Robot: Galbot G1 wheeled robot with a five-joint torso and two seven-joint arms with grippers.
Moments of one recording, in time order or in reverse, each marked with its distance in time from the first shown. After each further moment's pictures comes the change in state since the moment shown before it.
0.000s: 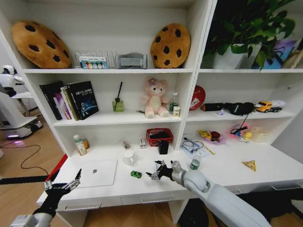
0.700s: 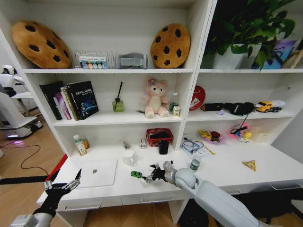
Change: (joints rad) left arm 0.000 0.000 0.000 0.000 0.000 0.000 0.000; right arm 0.079 0.022 -0.160 -0.055 0.075 0.026 0.137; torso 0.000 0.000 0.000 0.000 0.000
